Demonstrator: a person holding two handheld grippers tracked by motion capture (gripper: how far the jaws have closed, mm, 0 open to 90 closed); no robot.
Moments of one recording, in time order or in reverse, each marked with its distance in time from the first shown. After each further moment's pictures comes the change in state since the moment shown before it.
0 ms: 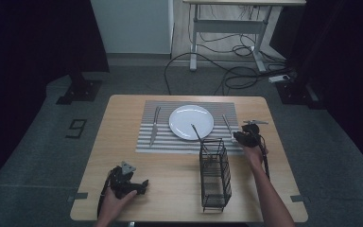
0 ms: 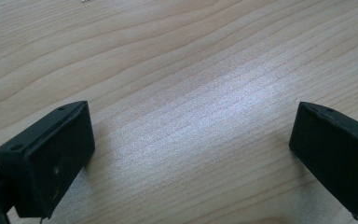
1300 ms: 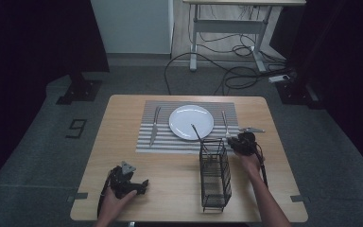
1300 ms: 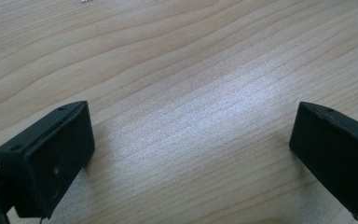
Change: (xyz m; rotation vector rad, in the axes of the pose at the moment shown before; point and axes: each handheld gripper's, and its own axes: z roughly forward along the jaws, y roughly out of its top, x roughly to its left) left arm 0.000 0.000 0.000 -0.002 -0.001 0.002; right arm 0.022 -0.024 -0.009 -0.028 0.079 -0.052
